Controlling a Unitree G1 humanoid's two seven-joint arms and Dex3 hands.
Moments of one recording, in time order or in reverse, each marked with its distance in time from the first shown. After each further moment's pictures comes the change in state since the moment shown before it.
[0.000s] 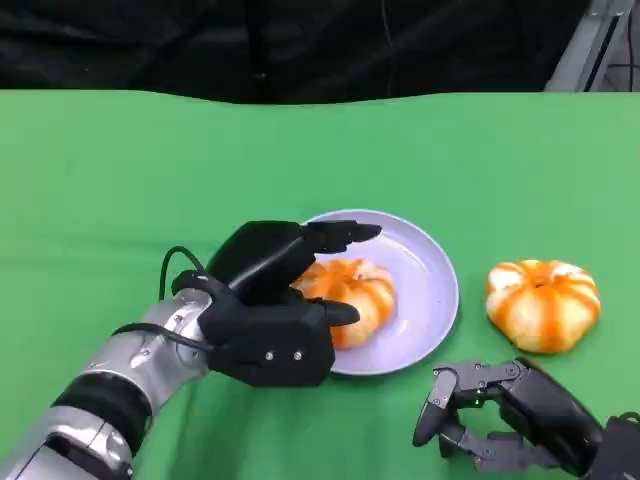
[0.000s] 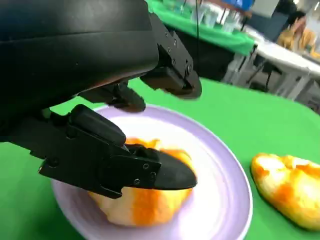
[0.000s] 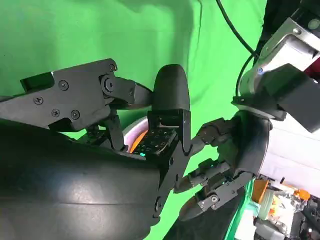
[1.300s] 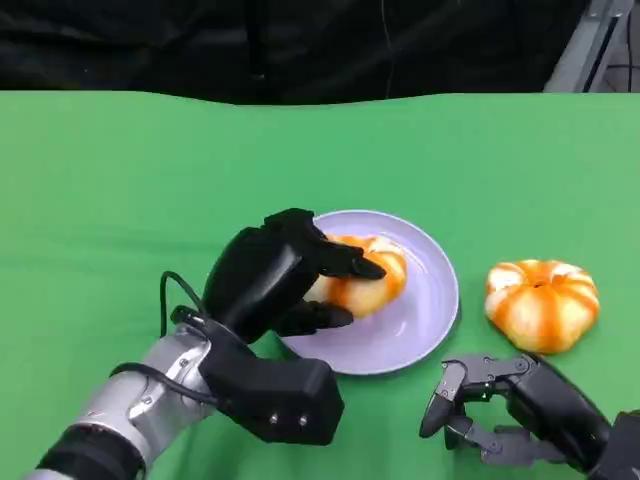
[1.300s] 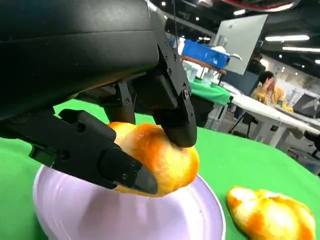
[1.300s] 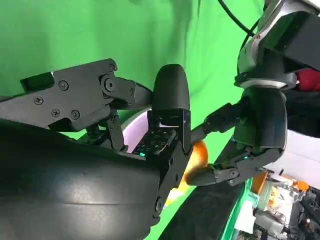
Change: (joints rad) left arm 0.179 0.031 -0.006 -0.307 0.113 0.062 0.243; right arm -0.001 0.001 -0.024 0.002 0.008 0.001 -0.003
